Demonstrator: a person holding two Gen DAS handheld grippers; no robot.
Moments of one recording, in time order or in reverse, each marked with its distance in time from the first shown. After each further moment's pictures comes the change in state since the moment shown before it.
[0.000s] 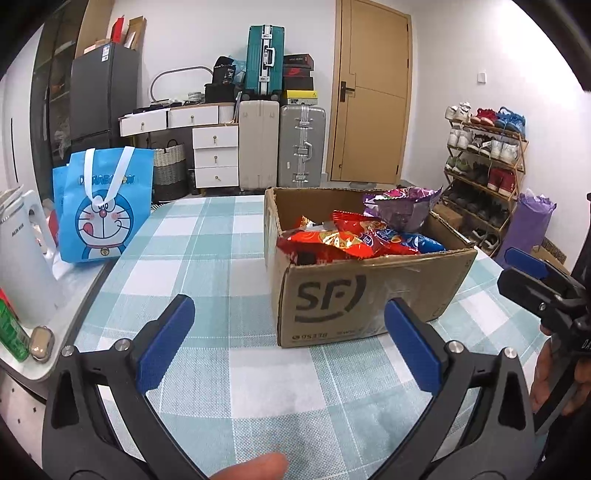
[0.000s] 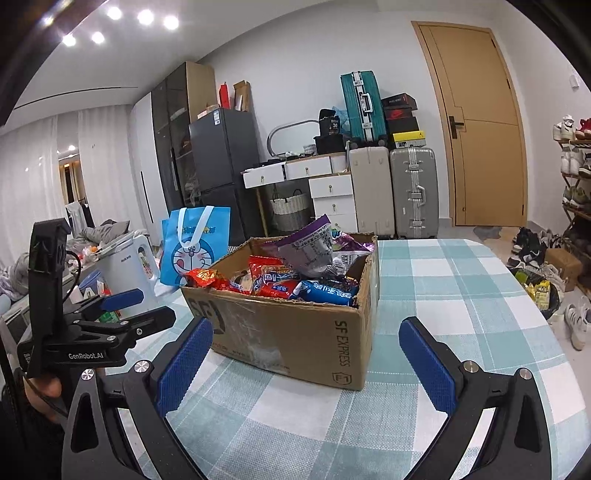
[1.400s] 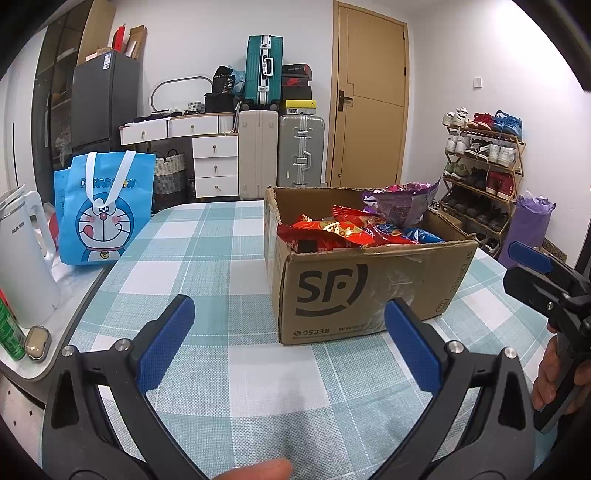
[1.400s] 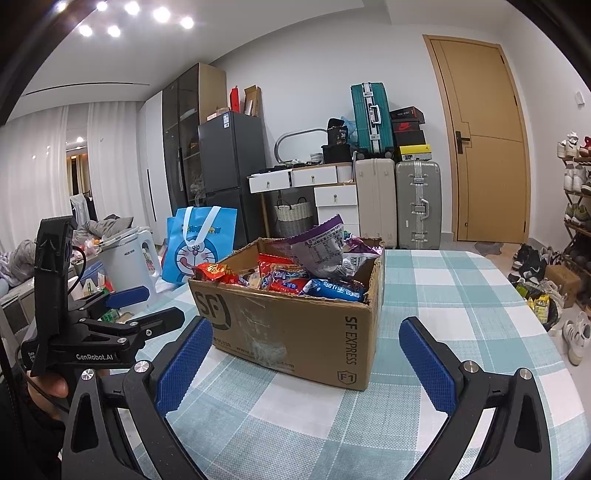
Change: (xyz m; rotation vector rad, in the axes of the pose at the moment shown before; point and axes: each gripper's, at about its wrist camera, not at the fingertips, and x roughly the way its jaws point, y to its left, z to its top) left arm 0.001 0.001 -0.018 0.016 -0.045 0.003; right arm -0.001 0.011 -0.010 -0.057 -0.026 -0.003
